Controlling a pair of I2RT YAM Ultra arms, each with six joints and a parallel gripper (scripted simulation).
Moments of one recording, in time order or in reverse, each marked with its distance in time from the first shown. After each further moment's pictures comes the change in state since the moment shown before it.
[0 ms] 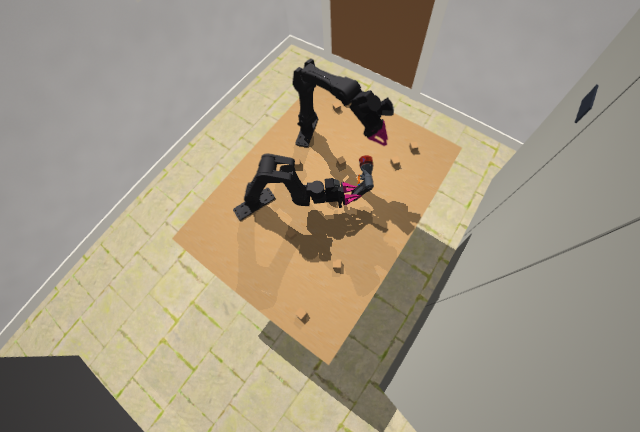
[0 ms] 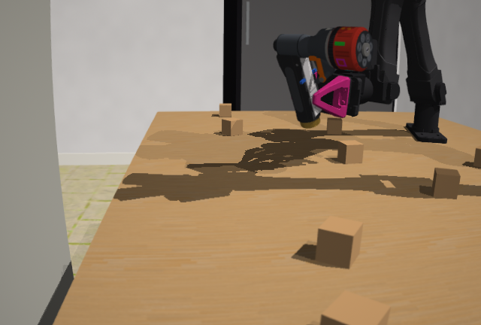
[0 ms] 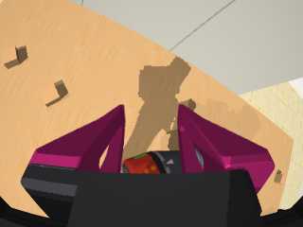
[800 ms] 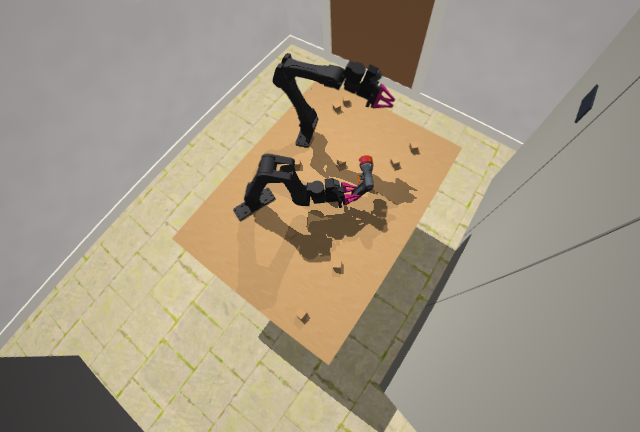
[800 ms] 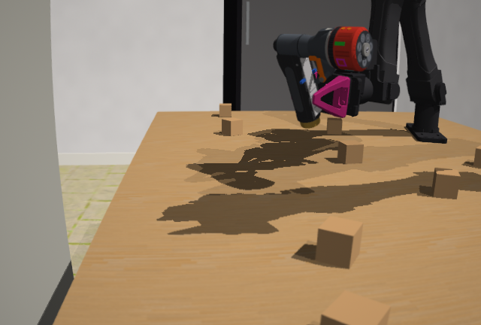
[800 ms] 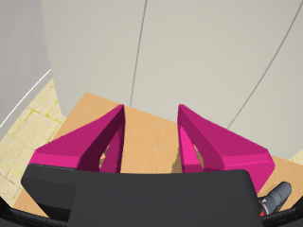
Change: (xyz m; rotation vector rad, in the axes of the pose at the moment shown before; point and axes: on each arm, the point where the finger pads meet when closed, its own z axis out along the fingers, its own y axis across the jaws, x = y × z) left arm -0.077 0.111 -0.083 -0.044 -0.540 0.239; right arm 0.000 0.000 0.000 0.000 0.000 0.000
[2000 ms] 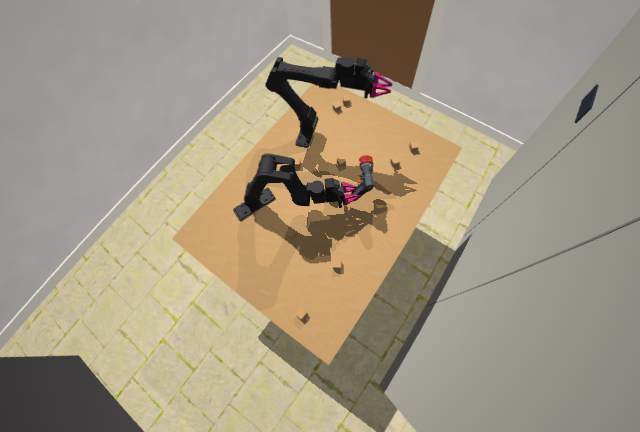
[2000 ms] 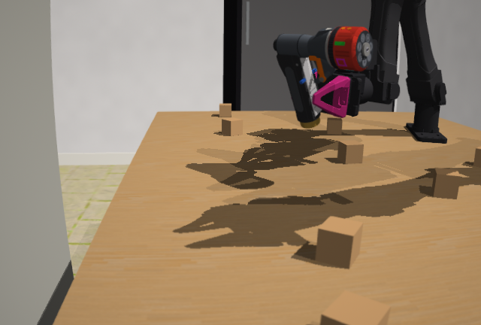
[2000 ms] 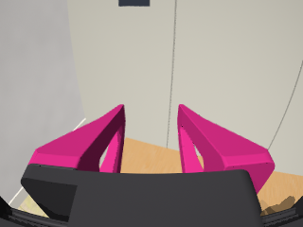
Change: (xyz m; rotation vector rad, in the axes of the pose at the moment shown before) left arm -0.027 0.045 -0.031 -0.078 -0.252 0.150; right arm 0.000 0.000 0.000 0.000 0.000 0.000
